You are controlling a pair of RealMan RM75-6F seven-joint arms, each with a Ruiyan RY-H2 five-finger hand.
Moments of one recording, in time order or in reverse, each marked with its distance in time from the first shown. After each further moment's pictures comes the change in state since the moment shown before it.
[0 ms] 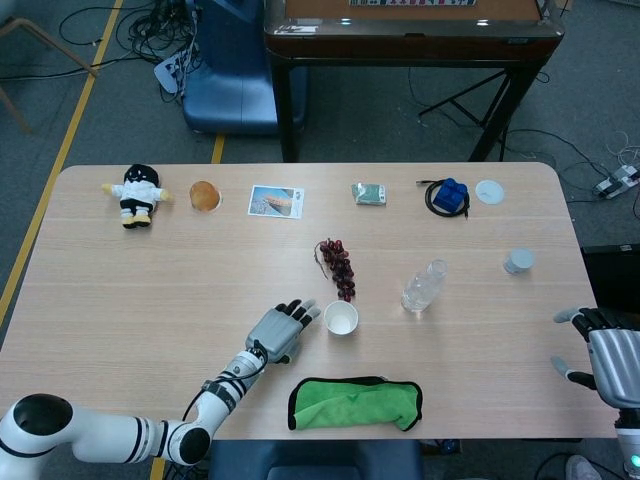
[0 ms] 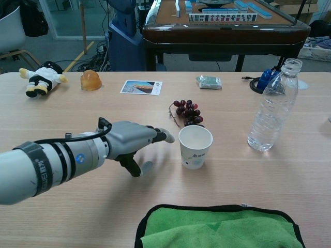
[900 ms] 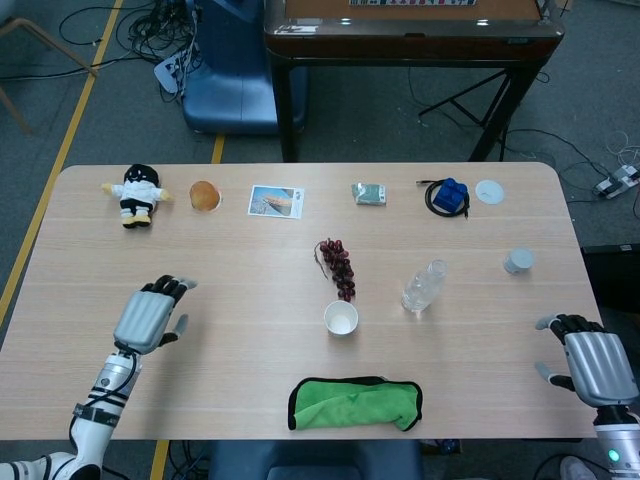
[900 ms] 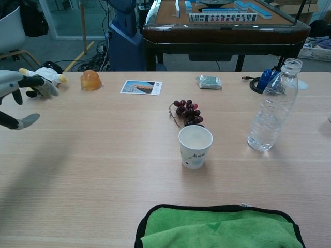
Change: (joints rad) left arm 0.361 0.404 0.148 -0.128 0.406 0.423 -0.329; right arm 0.027 -0.074 -0.019 0.046 0.016 -0.073 -0.042
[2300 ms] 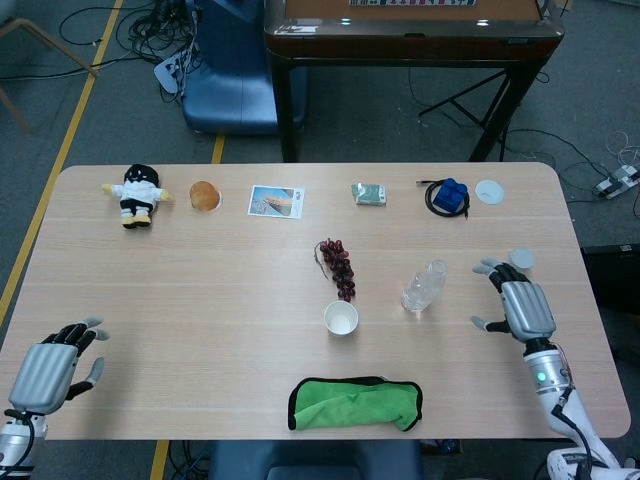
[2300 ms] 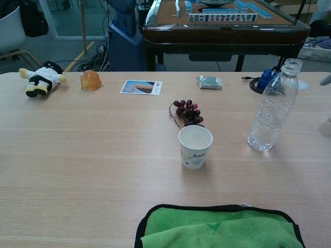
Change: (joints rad) left arm 0.372 0.178 0.044 0.082 0.282 0.140 -0.273; right arm 0.261 -0.313 0.145 0.341 0.140 -0.269 0.243
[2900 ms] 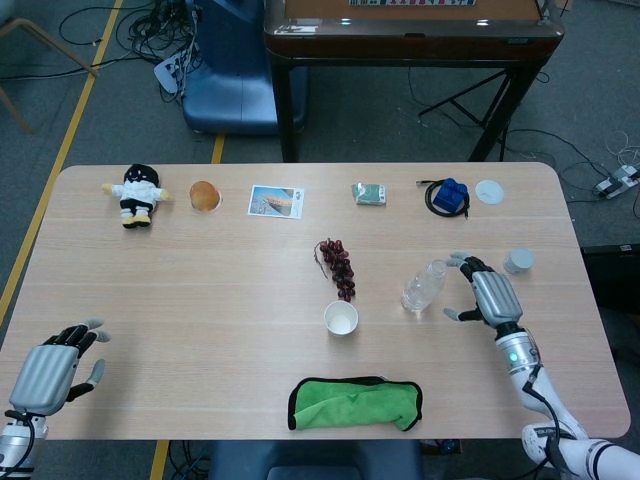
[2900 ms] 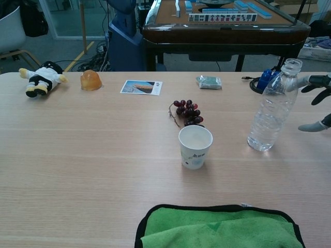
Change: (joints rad) left arm 0.026 0.004 -0.031 -0.010 0.019 -0.034 0.005; right arm 0.102 -0.126 0.004 0.168 -0.011 -0.099 0.164
